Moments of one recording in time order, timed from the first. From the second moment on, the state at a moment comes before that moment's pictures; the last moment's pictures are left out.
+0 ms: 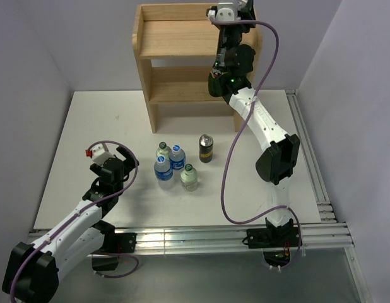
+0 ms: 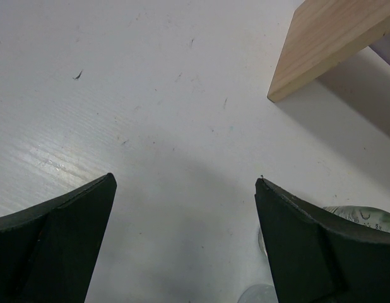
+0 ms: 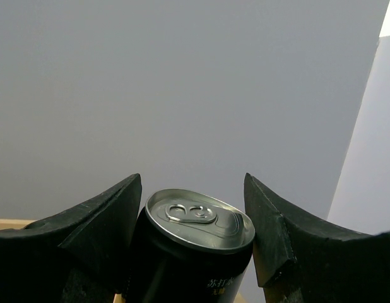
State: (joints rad) left arm -0.40 0.83 0.32 0.08 -0.58 -0.72; right arm 0.47 2.07 2.21 0.71 0.48 -0.80
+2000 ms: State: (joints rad) left arm -0.40 0.86 0.32 0.08 -0.60 -0.72; right arm 1.01 1.63 1.57 0.75 0.98 -1.01
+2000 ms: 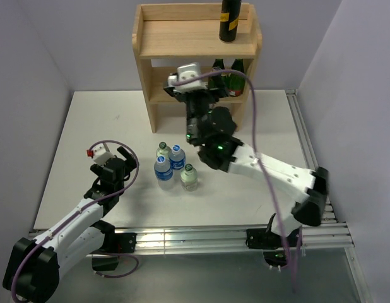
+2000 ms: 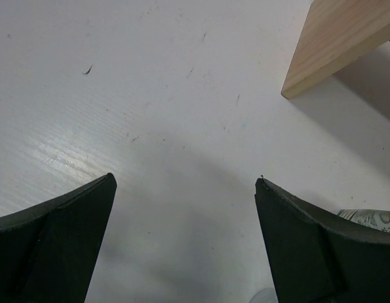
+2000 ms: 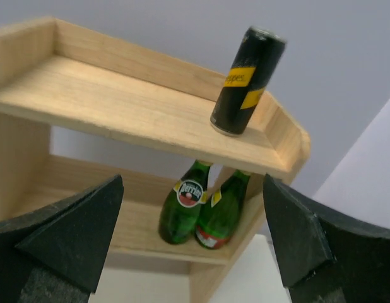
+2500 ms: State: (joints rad) left arm -0.42 0.91 0.33 0.09 -0.60 -0.72; right arm 1.00 0.87 0.95 -0.22 0.74 0.36
